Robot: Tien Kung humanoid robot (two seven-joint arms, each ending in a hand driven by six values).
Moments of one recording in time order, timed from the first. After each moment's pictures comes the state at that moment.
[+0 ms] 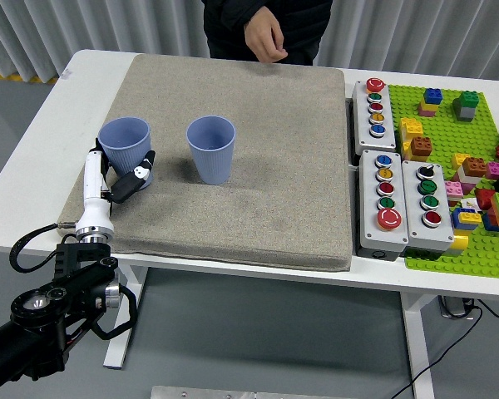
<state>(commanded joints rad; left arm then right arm) -0.41 0.19 -0.77 -0.94 0.70 0.65 -0.61 0.19 -0.09 1.39 0.18 -1.48 0.00 -0.23</state>
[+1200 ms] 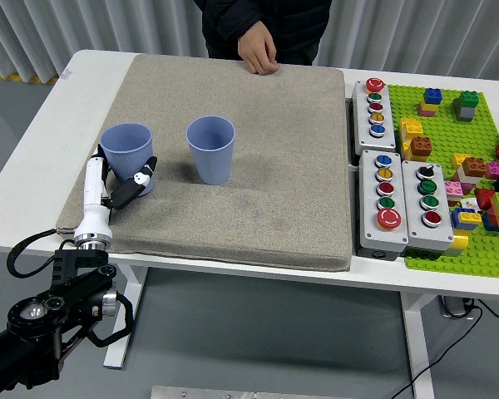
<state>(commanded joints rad) -0.36 0.20 -0.79 -0.97 0.78 0.65 -0.58 0.19 -0.09 1.38 0.18 -1.48 0.00 -0.23</state>
